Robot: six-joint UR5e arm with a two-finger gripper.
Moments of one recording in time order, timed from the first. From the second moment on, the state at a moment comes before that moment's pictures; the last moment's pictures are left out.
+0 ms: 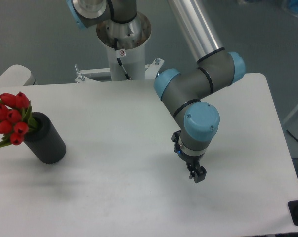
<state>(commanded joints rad) 2.50 -2.12 -1.45 -1.16 1.58 1.65</state>
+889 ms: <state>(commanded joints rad) 2.50 -2.10 -1.47 -1.17 1.53 1.62</state>
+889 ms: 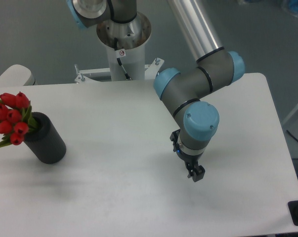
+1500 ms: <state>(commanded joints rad) 2.49 -1.93 -1.68 -1.17 1.20 1.56</state>
